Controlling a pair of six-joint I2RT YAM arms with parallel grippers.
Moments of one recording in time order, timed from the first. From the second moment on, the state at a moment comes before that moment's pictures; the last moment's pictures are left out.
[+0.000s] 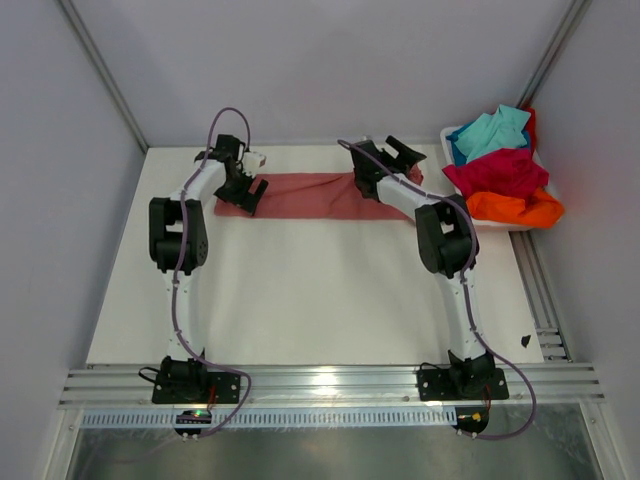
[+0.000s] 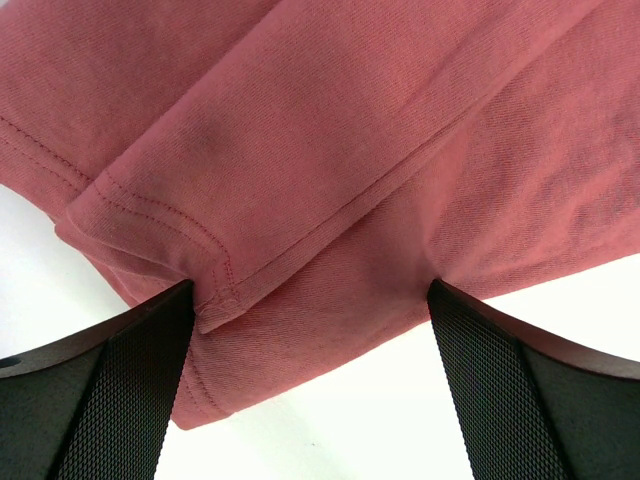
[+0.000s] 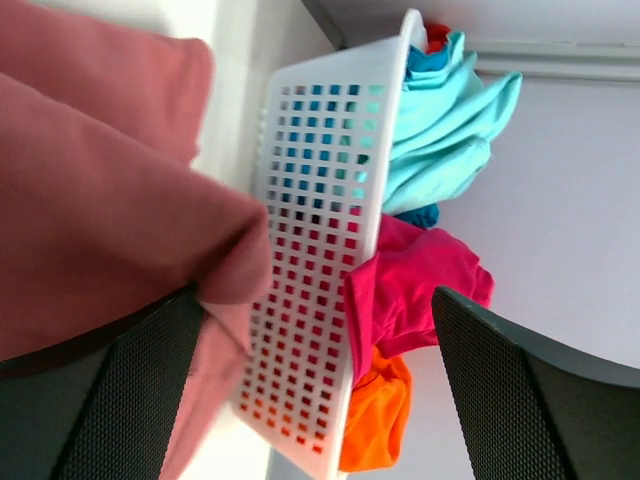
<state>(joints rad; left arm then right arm) -0.11 2.32 1.93 -0.78 0.09 0.40 0.42 2.32 1.81 -0.20 1.03 -0.77</state>
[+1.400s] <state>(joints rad) -0.11 2.32 1.97 -0.83 0.16 0.37 0.48 2.18 1.75 -0.57 0.65 -0.53</state>
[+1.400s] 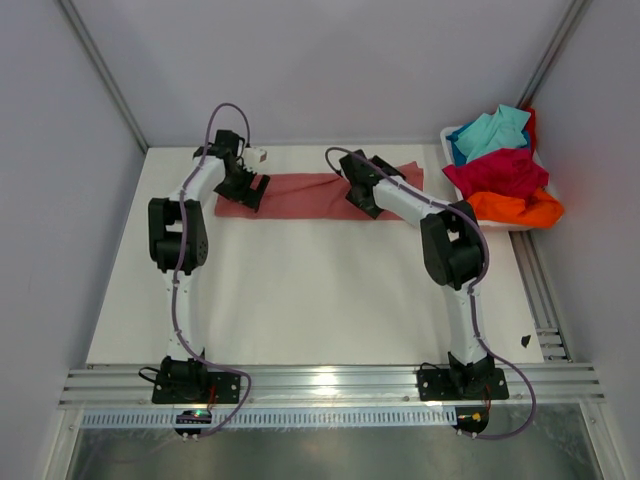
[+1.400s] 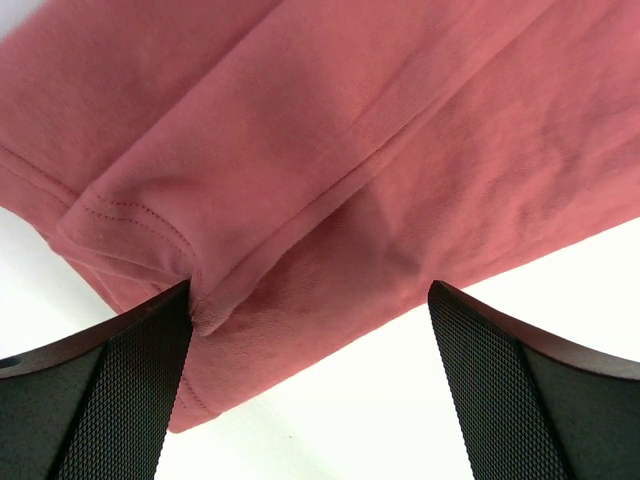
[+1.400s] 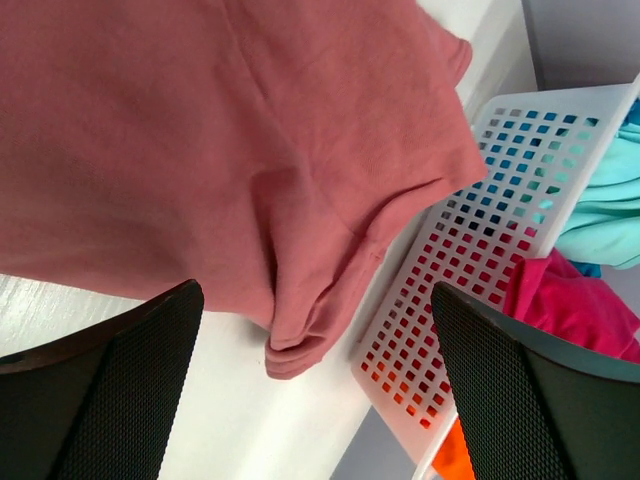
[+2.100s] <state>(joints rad) -0.13 2.36 2.14 -0.81 0.18 0.33 0.48 2.21 1.59 -0.42 0.79 -0.58</state>
